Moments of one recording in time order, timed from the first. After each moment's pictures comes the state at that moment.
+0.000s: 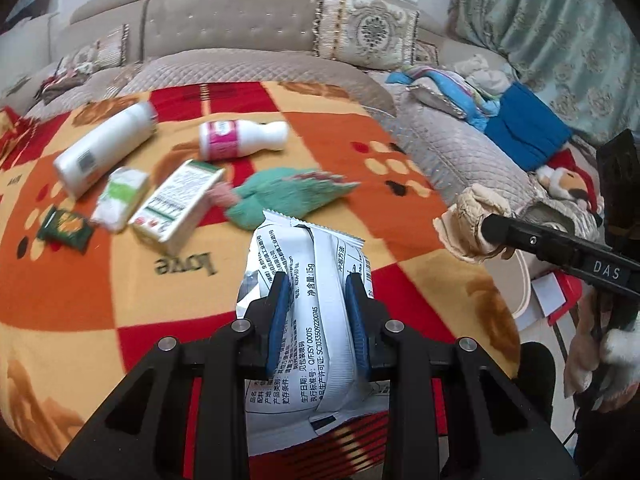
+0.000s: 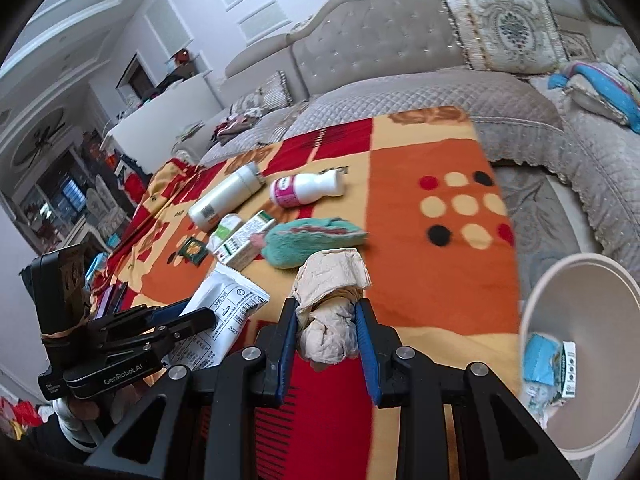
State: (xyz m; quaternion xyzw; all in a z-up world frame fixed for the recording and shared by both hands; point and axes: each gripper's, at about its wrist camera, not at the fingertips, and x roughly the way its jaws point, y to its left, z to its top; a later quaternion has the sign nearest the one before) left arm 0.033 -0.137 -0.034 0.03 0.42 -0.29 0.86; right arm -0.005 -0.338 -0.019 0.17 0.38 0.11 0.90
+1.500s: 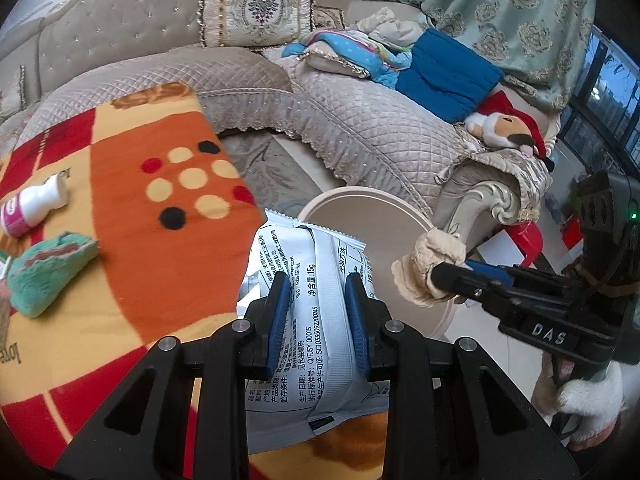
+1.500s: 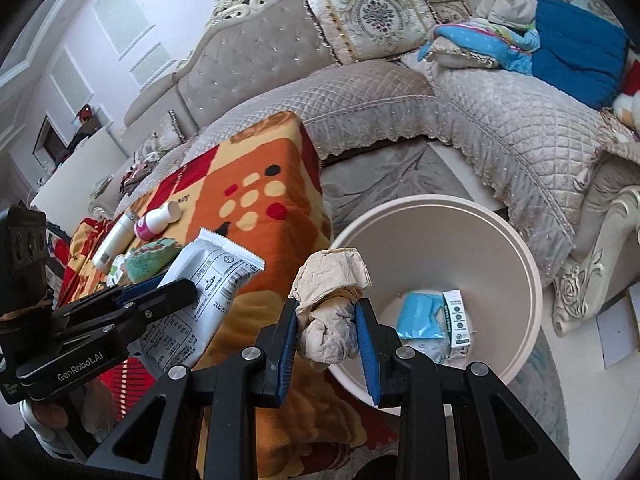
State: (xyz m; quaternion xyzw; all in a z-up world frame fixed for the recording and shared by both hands) left arm 0.006 -0.354 -0.040 0.08 0.42 -0.41 0.80; right arm -0.089 -0.501 -0.054 0.23 0.39 -0.06 0.89
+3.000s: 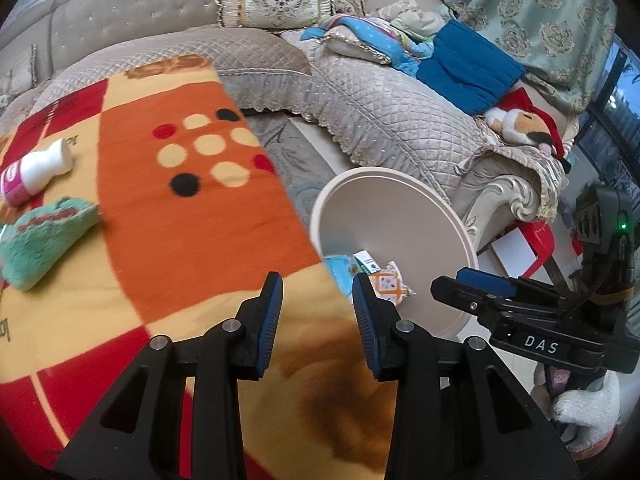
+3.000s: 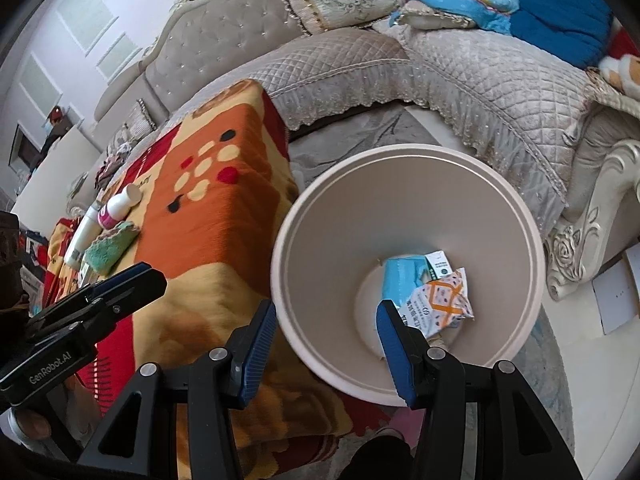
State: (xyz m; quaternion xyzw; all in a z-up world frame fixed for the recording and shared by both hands) left arm 0.016 -0.339 -0.063 0.08 0.45 -0.38 0.80; right arm -0.080 -0.509 -0.094 0.25 0.44 -0.09 0.86
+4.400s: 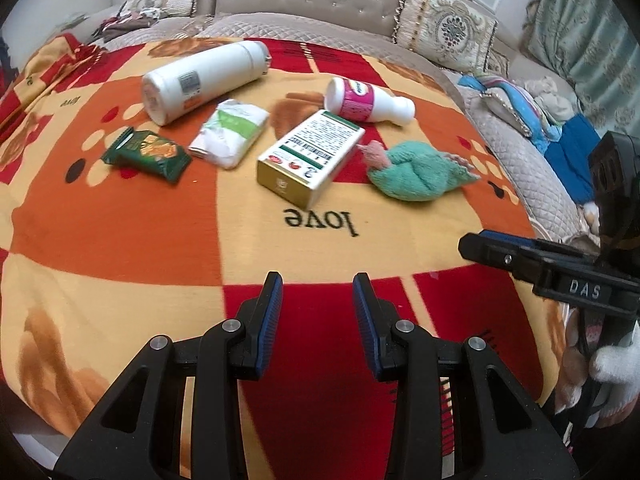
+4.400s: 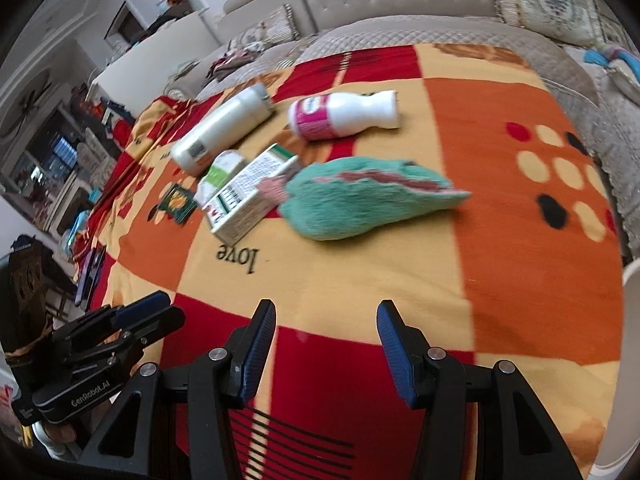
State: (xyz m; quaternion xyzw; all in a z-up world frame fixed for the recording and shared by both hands) left arm 0.069 -0.037 -0.072 -0.03 0.47 -0.18 0.86; right arm 0.082 -0.252 -0.073 0.13 0.49 0.13 0.85
